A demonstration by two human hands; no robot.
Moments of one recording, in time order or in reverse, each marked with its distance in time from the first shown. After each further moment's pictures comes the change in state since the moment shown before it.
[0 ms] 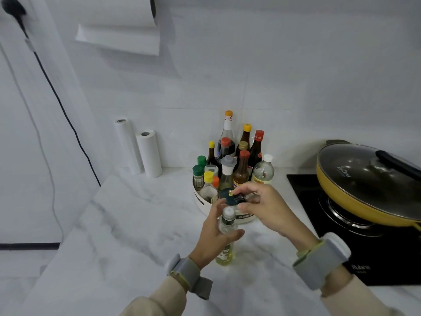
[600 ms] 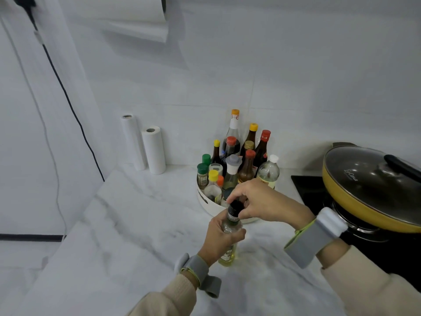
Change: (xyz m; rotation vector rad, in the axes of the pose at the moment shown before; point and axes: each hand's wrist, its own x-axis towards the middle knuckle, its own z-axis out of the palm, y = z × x) left_hand 0.003 -0.010 0.011 -0.169 0.060 0.007; right_hand 0.029 -0.025 0.001 -0.621 -0.368 -0.162
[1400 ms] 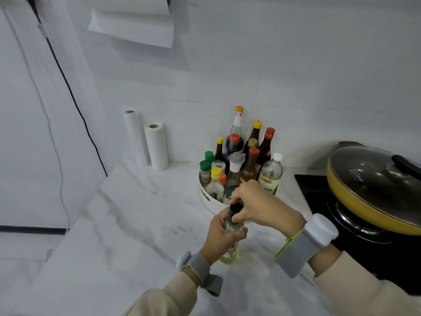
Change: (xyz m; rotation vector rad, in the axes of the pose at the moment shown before) left_hand -0.002 0.000 0.001 -0.033 -0.008 0.012; right_hand 0.010 0.000 0.020 -0.144 0.023 0.016
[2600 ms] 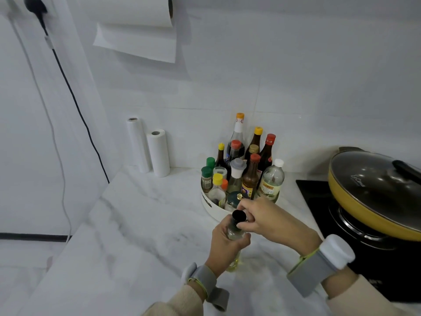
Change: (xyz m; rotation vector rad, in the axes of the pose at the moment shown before) left_hand -0.004 -0.006 0.007 -0.037 0.111 0.056; right_hand -0.018 0.014 0.012 0.109 0.024 0.005
